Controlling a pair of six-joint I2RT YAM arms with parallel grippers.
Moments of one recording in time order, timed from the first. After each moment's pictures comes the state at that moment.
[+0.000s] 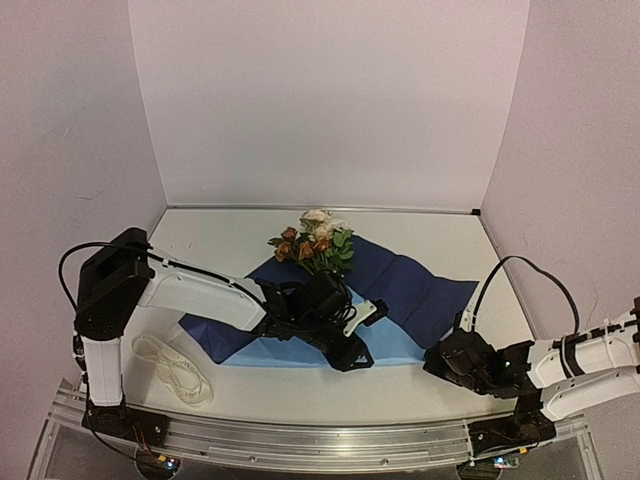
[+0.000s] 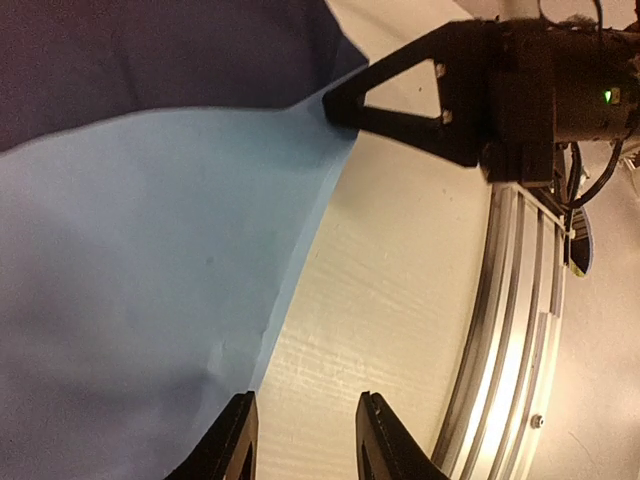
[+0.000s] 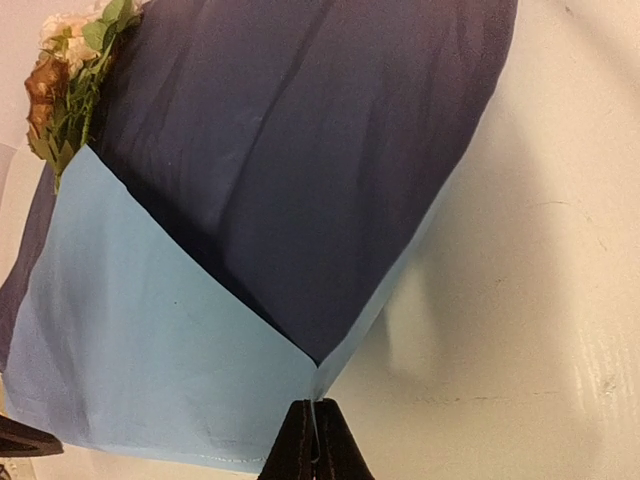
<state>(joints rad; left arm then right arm) -1.18 1.99 1.29 -0.09 0.32 -0.24 1.03 1.11 0.21 0.03 0.50 1.22</state>
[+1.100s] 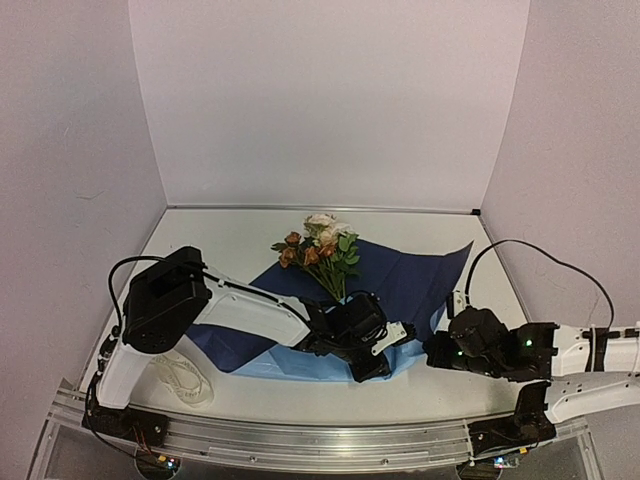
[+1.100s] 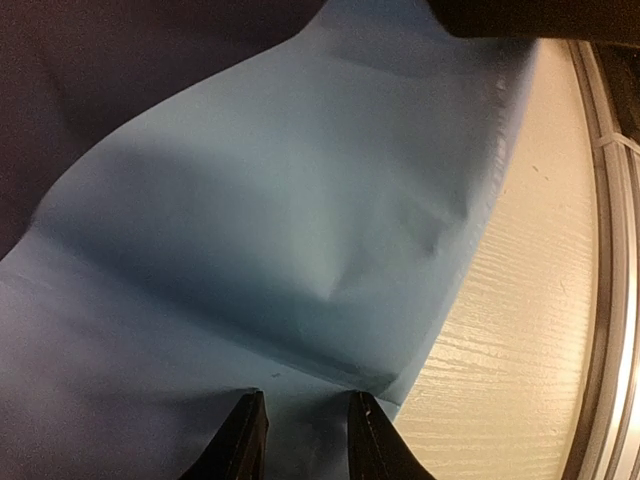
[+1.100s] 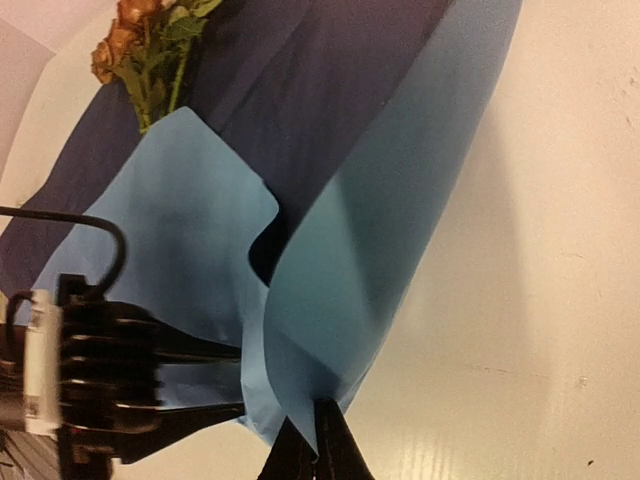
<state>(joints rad) -1.24 2.25 1.53 -0.14 0.18 0.01 1.04 0.92 0.41 -0.32 0.38 0.98</state>
